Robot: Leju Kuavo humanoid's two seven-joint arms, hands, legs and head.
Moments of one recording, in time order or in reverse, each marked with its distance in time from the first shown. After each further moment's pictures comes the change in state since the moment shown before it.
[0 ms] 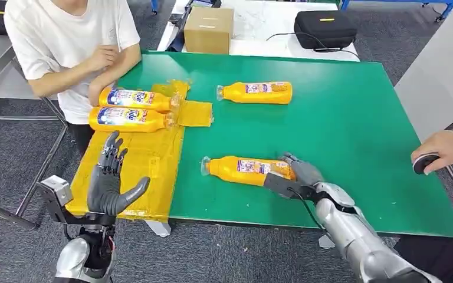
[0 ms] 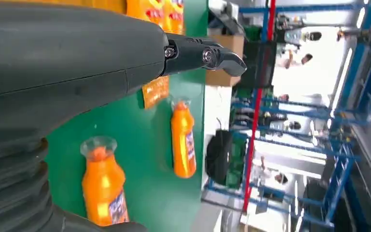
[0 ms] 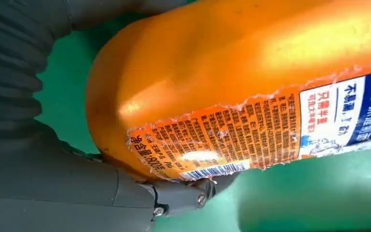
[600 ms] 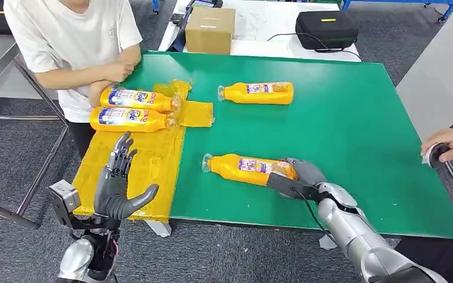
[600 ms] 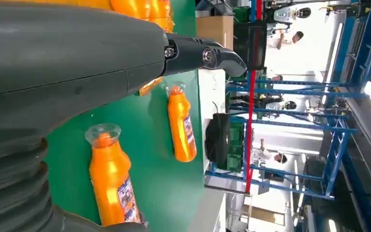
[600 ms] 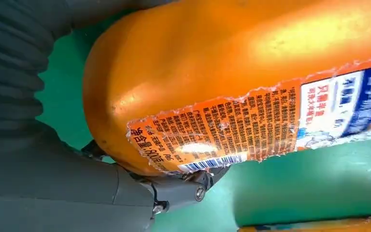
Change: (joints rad) left arm 0.004 0.016 -0.034 0.002 -0.045 -0.053 -0.043; right arm -0.004 0.000 0.019 0.040 -0.077 -0.096 -0.104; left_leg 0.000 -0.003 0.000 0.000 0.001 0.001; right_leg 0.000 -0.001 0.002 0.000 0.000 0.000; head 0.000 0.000
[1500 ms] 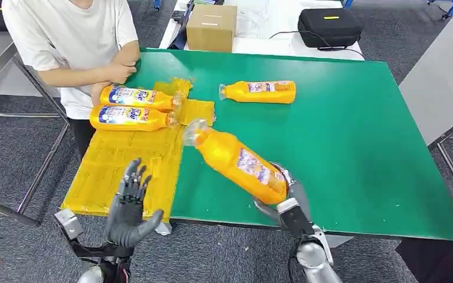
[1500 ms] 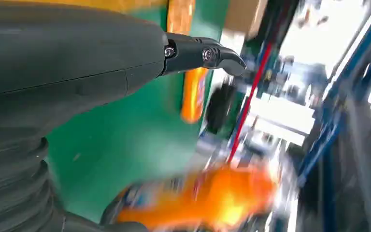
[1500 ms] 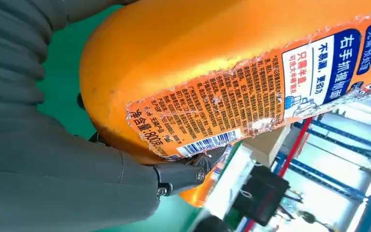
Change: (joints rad) left arm 0.150 -0.054 -0.060 0.029 0.156 -0.122 -0.055; right arm 0.492 0.185 -0.270 -0.655 -0.325 -0.121 -0.294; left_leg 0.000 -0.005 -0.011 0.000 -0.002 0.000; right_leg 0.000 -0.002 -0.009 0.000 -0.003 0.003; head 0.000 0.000
